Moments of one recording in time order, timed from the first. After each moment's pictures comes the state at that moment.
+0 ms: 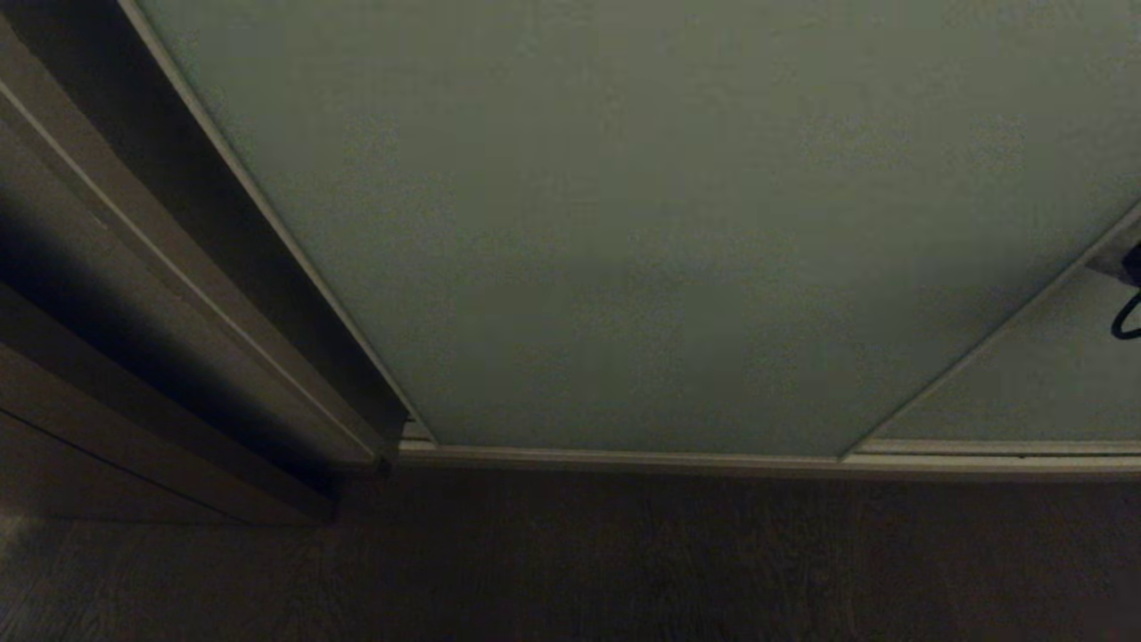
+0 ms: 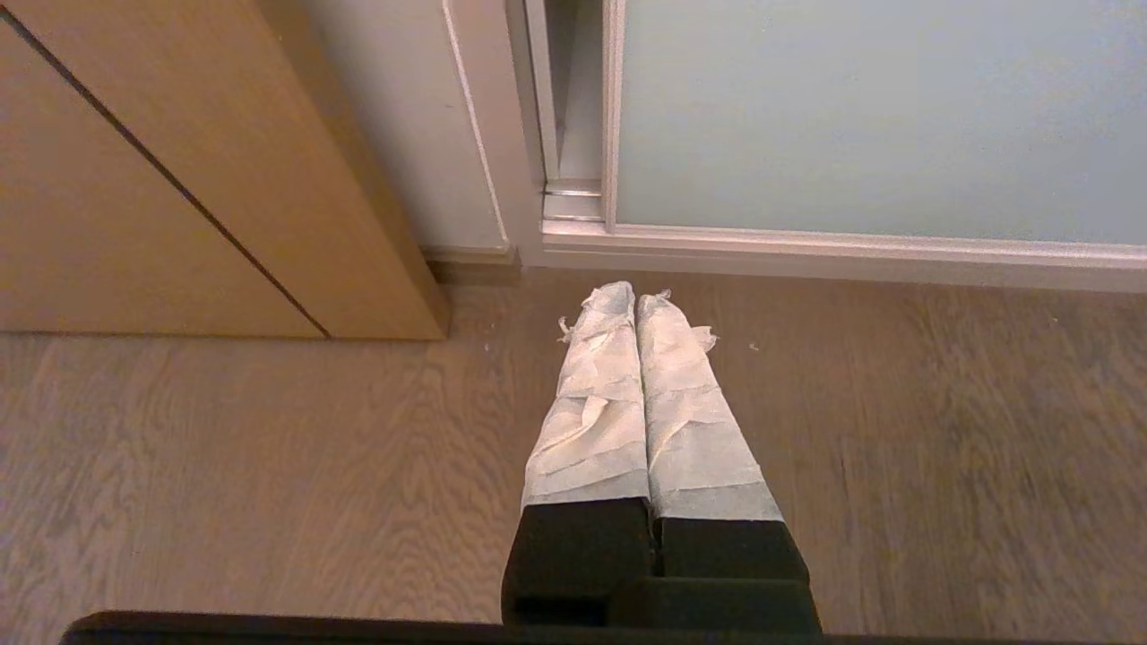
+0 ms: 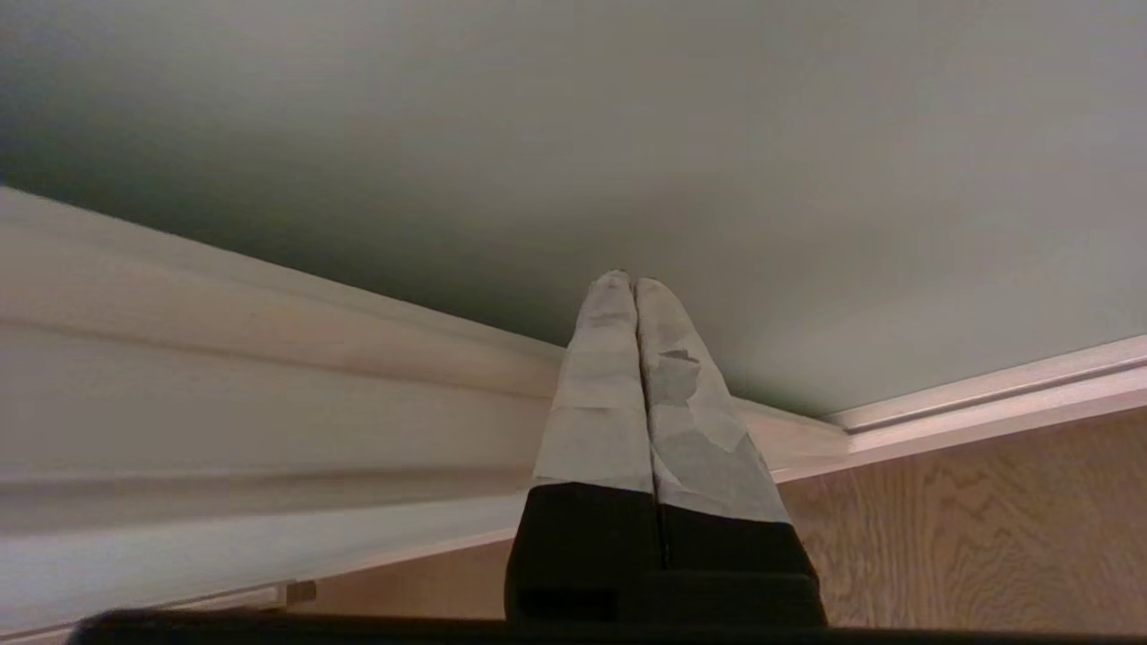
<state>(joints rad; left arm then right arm) 0.01 0.00 0.00 0.00 -0.02 0.02 -0.54 1.79 -1.28 -0.41 0.59 0.53</state>
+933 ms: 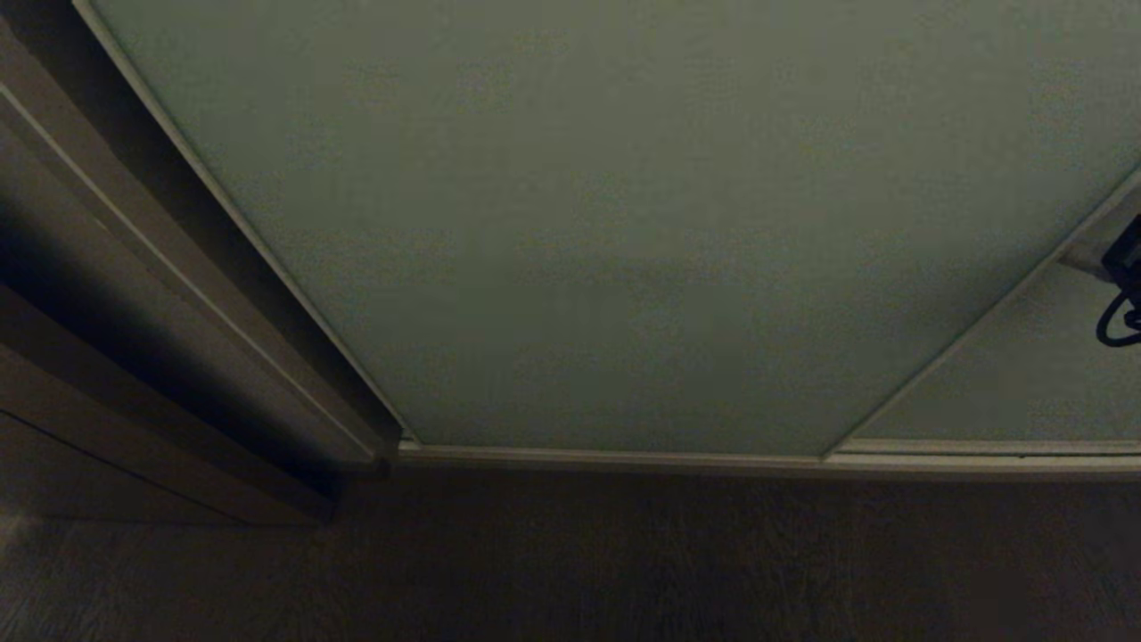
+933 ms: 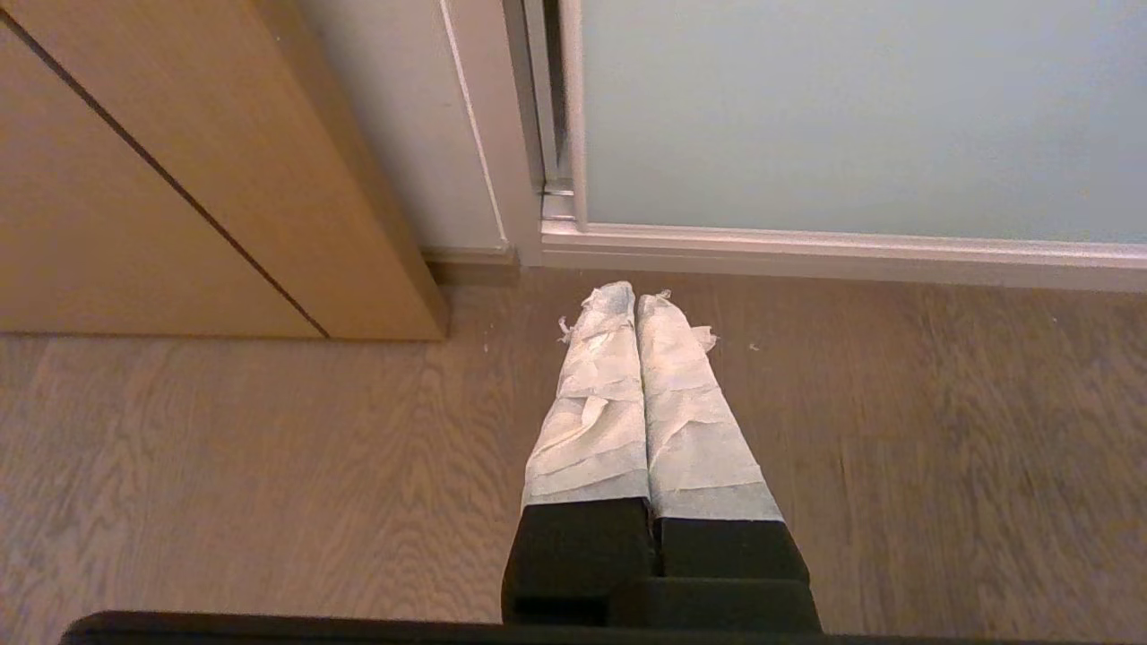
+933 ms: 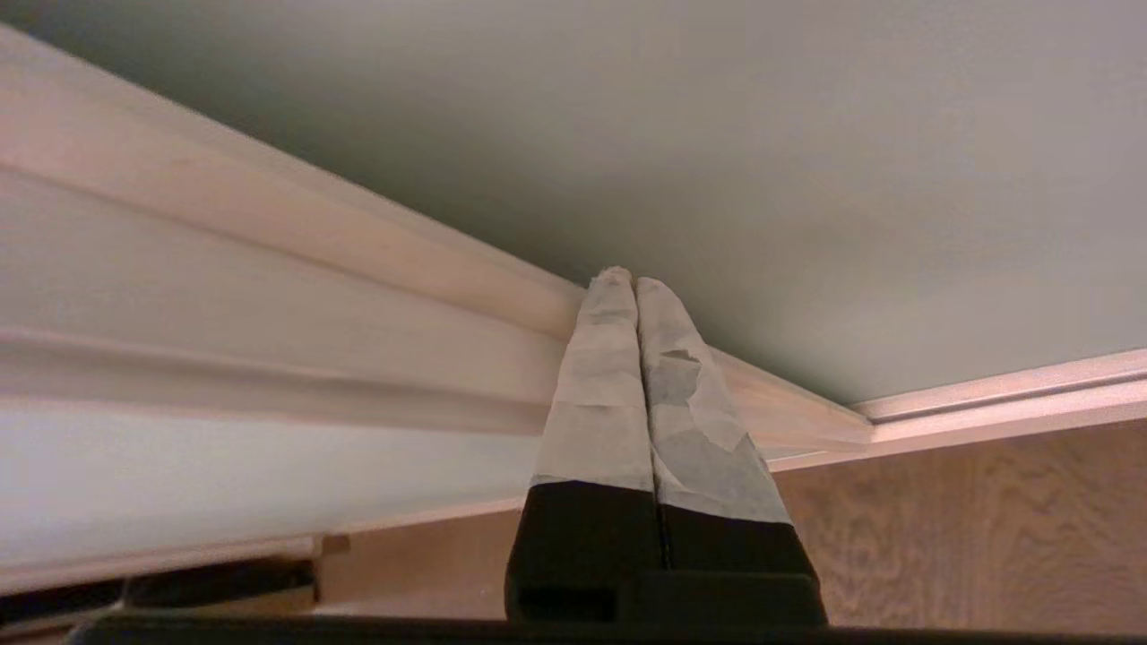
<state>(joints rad) 0.01 0.00 0.00 0.00 -0.02 0.02 -0.45 1.71 -1.20 -0.42 0.59 0.53</state>
